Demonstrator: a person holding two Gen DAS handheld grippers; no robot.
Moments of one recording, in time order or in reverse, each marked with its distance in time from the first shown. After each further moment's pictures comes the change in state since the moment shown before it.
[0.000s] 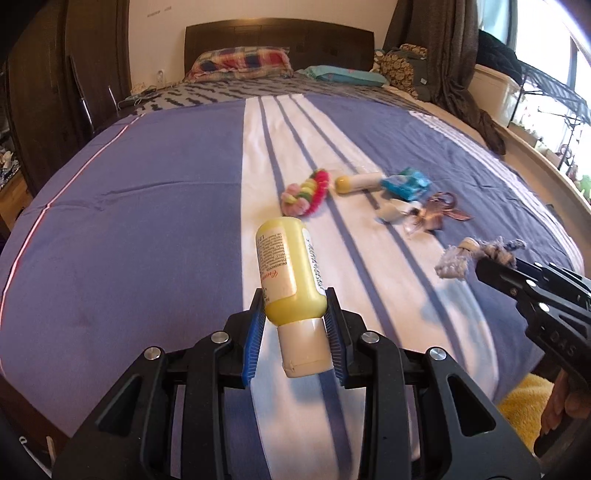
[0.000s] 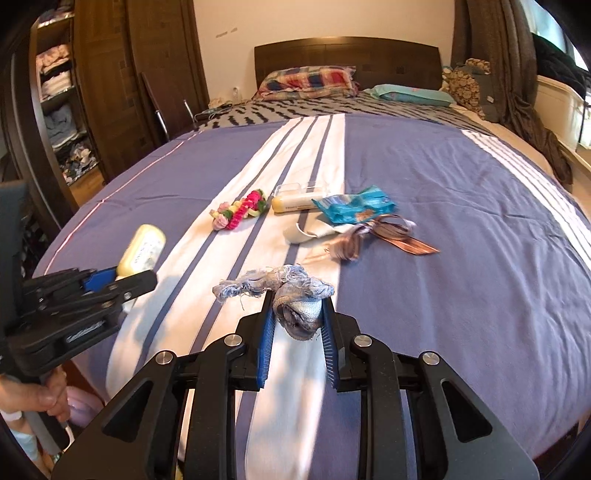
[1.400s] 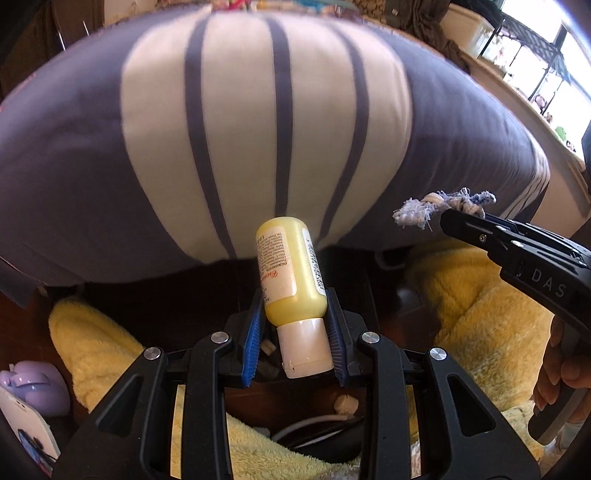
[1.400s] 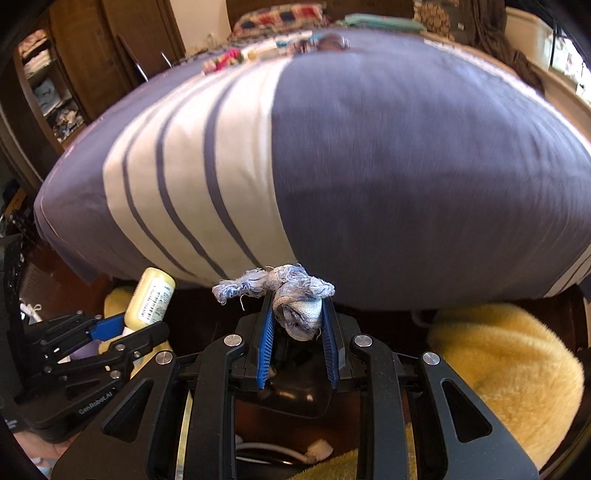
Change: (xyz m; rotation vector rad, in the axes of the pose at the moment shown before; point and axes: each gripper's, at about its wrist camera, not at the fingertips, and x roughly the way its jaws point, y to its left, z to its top) left arm -0.022 -0.076 -0.226 -0.022 0.303 -0.138; right arm -0.044 -0.015 -0.198 0.098 0.257 -0.029
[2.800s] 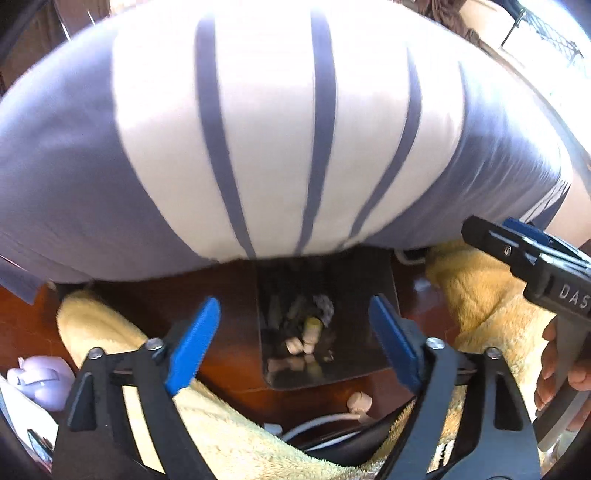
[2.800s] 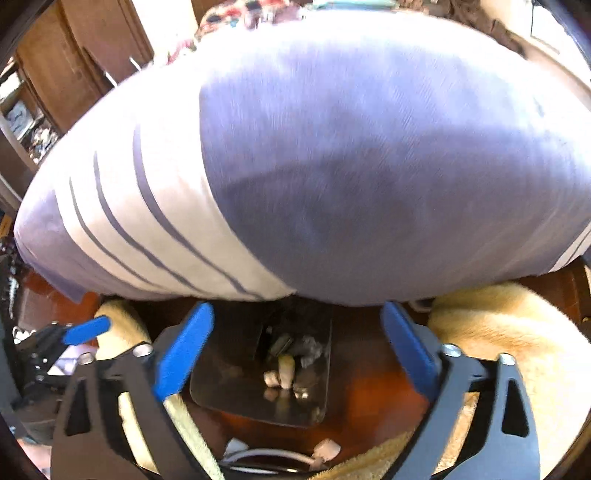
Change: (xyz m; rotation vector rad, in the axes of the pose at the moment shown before) left arm 0.008 0.013 0.020 -0.013 0.026 0.068; right arm 0.020 -0.021 0.015 0.104 0.016 -0.044
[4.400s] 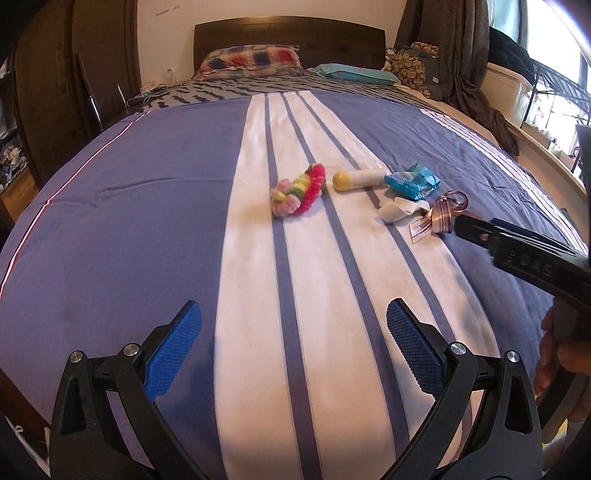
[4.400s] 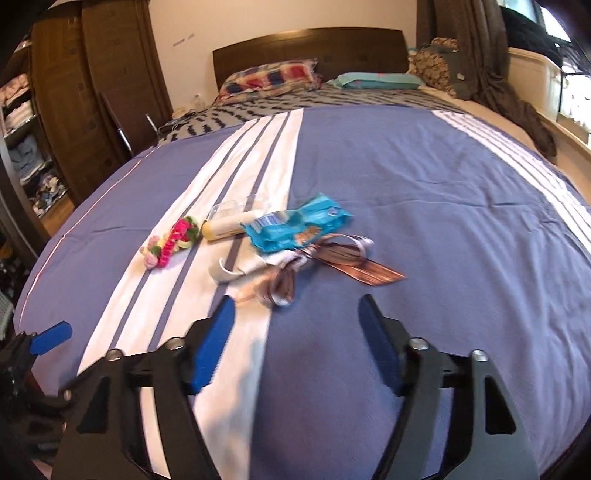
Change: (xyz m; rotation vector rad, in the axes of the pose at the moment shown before) left arm -0.034 0.043 0.217 -0.004 -0.320 0.119; right arm 0.019 0.039 0.236 -0.081 -0.242 0.040
